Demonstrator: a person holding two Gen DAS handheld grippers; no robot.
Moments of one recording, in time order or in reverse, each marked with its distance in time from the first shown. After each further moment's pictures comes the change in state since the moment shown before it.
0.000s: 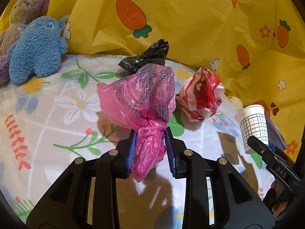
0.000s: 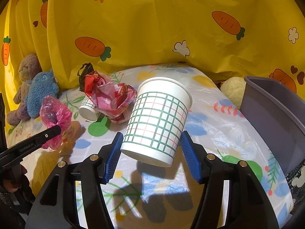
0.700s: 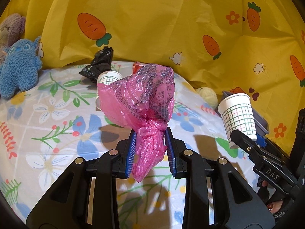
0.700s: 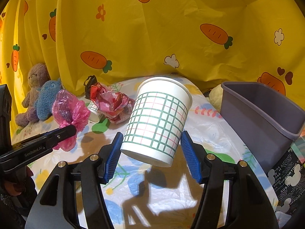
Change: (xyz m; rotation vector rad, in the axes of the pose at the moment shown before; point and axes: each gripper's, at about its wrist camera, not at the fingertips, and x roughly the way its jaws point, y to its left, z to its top) left arm -0.030 -0.093 -0.021 0.118 -0.013 -0.095; right arm -0.055 -0.033 -0.009 0.008 -0.081 0.019
